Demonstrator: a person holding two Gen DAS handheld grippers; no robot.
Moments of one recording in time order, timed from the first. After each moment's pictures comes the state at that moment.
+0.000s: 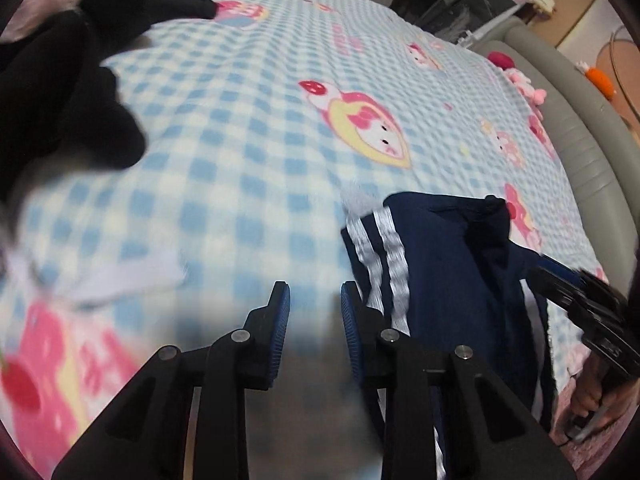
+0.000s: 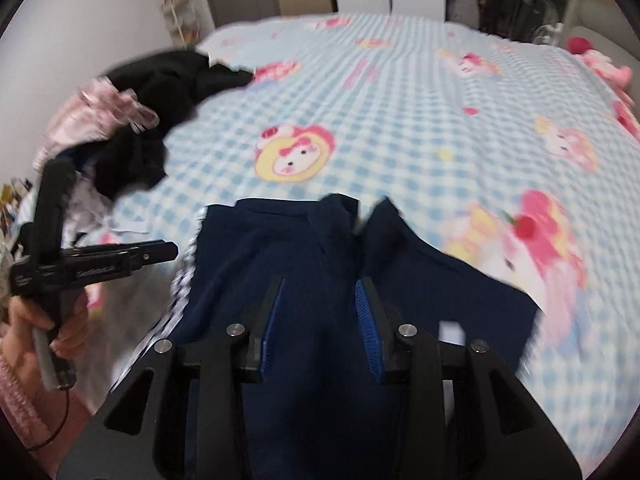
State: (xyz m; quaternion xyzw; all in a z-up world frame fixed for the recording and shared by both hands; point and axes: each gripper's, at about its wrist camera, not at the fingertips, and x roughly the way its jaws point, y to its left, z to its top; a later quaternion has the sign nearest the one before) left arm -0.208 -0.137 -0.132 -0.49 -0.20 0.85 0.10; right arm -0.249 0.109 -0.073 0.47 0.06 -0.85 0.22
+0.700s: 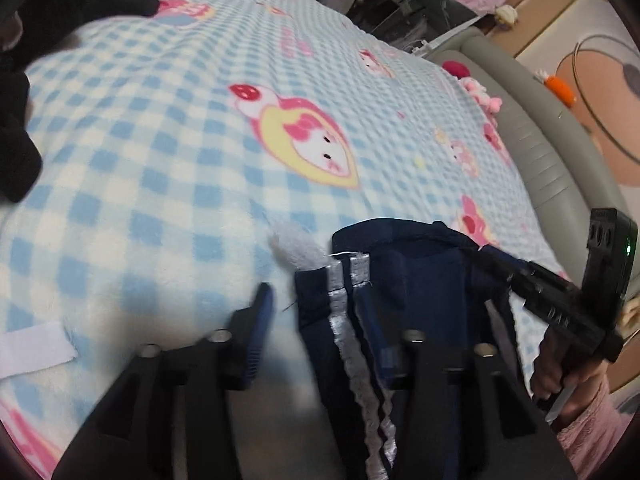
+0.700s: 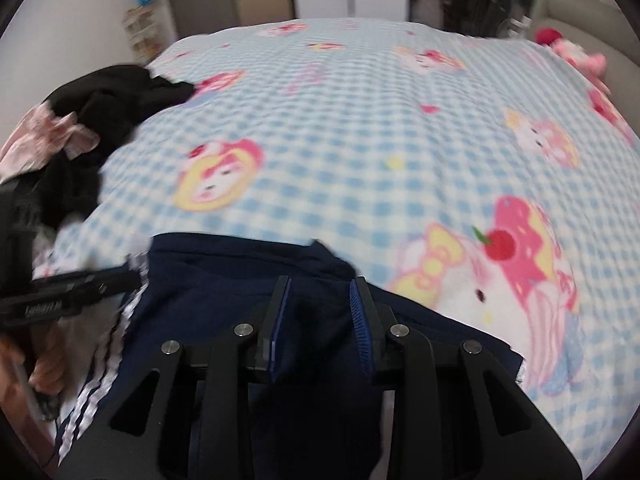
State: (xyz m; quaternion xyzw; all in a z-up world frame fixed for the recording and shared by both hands) left arm -0.245 -0.105 -0.153 -0.47 -0.23 0.83 0.17; right arm -0.284 0.135 -0.085 0.45 0.06 -0.87 0.17
